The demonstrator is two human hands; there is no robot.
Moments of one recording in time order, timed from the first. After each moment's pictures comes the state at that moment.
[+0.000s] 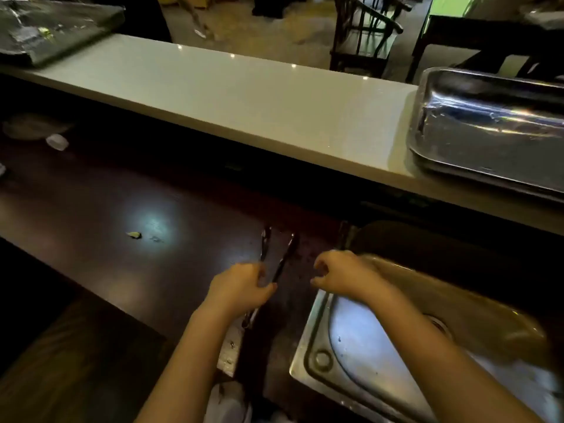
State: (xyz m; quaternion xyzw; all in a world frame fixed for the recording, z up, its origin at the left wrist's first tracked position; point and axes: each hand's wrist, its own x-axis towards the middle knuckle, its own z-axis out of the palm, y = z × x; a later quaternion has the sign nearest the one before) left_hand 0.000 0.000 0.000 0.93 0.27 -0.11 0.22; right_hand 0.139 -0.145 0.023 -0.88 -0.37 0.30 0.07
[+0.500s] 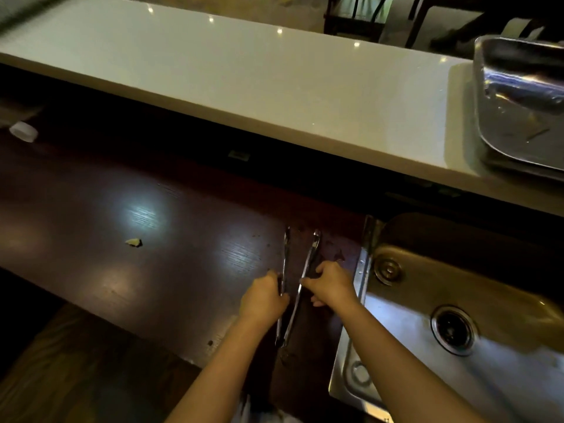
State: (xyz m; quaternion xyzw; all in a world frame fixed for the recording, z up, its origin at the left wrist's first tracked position) left_hand 0.013 0.026 -0.057 0.86 0.35 -0.14 0.36; right_hand 0.104 -0.068 -0.052 -0.87 -0.04 0.37 0.31
